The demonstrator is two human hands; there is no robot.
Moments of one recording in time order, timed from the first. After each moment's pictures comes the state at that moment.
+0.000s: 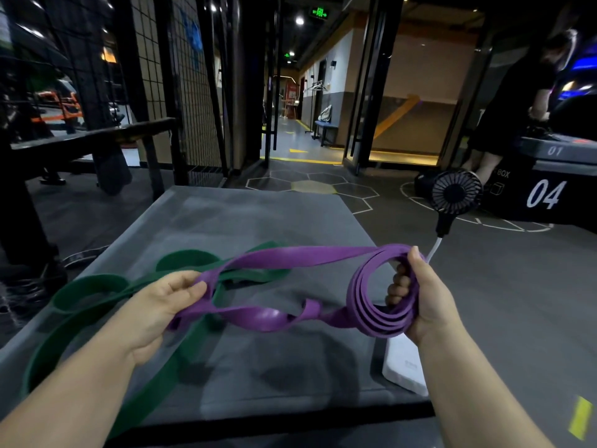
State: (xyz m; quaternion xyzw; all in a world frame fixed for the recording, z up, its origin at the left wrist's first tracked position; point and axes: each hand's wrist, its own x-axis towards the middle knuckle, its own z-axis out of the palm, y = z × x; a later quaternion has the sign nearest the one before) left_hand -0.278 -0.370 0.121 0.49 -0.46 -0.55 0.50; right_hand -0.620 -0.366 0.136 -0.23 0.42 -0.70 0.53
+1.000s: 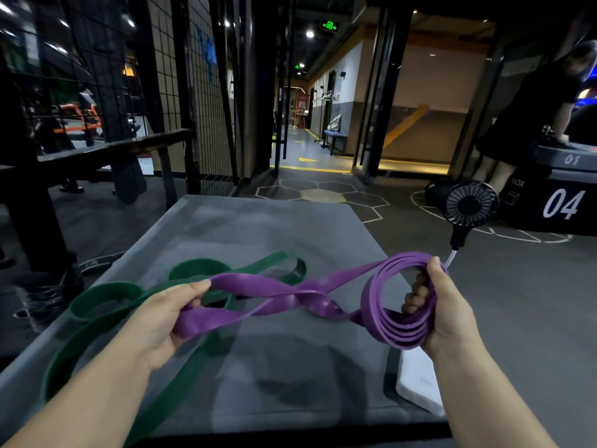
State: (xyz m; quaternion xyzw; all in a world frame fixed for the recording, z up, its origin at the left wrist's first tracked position) left_hand -0.270 -0.384 0.115 0.50 -0.36 -0.57 0.55; right_hand -0.616 -0.360 0.142 -0.23 0.41 -0.73 0.50
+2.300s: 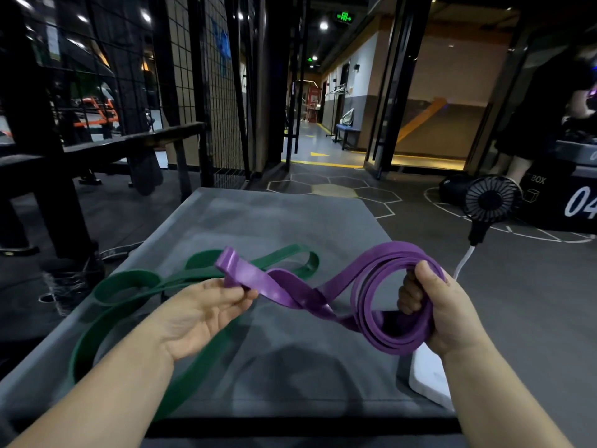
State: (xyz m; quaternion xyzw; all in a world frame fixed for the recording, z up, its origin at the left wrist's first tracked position) left_hand -0.280 -0.368 0.121 0.34 -0.32 -0.71 0.53; right_hand -0.604 -0.358 0.134 -0.46 0.34 -0.66 0.50
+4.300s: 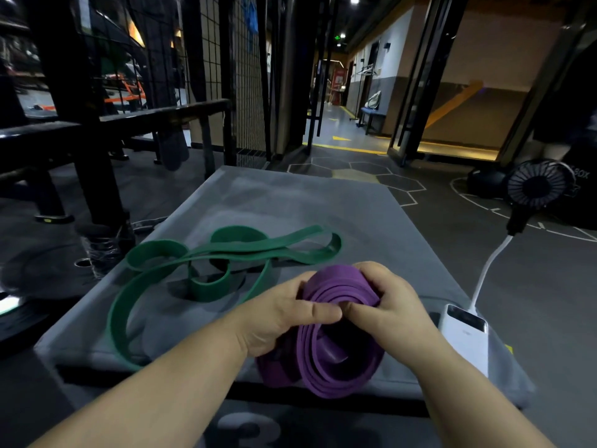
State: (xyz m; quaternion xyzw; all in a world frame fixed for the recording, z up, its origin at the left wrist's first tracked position) left_hand -0.338 -0.337 0.123 0.24 -0.57 -0.69 0.37; right_hand -0.516 -0.323 0.141 -0.73 0.46 -0.42 0.28
